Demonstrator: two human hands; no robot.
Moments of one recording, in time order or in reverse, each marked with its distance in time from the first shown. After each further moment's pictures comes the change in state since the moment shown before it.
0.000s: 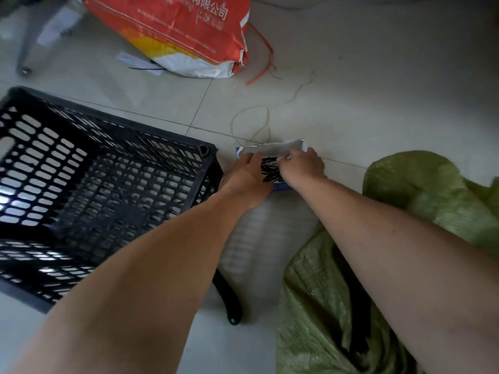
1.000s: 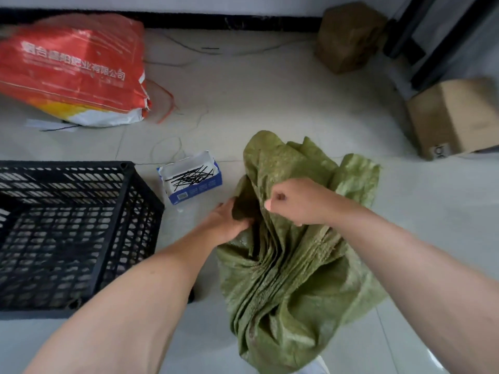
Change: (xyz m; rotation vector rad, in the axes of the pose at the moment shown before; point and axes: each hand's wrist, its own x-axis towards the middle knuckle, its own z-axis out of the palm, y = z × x) left_hand -0.160 0.092 0.042 -0.115 -0.350 0.121; right_hand -0.273 0.125 -0.159 -0.152 -0.152 -0.172
